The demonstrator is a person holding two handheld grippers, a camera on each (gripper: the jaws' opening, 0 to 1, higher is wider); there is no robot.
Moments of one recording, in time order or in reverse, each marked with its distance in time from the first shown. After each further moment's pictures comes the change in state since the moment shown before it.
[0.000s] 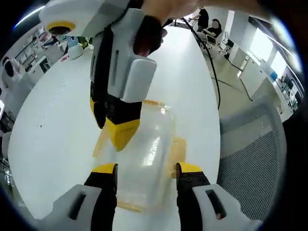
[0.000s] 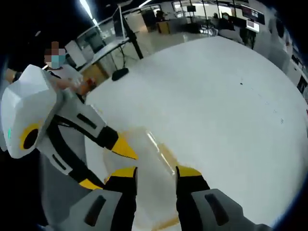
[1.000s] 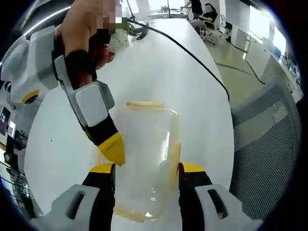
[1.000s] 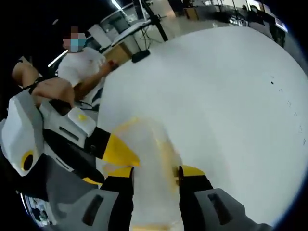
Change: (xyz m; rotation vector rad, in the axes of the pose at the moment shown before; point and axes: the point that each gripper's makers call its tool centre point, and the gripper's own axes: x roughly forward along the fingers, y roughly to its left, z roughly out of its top) left arm 0.015 0.000 0.009 0.113 0.037 0.121; right arm 0.018 -0.002 -0.008 -0.140 0.171 0.231
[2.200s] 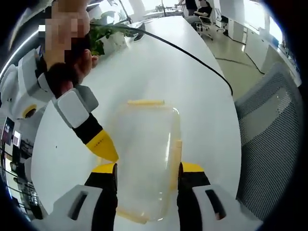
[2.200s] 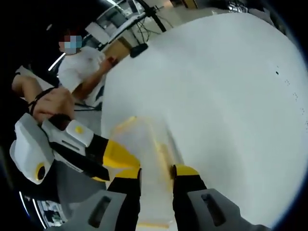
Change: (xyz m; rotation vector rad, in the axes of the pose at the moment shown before) left arm 0.002 0.002 0.000 0.076 -0.030 0.053; right arm -0.006 -0.008 -0.001 0.097 0.079 0.066
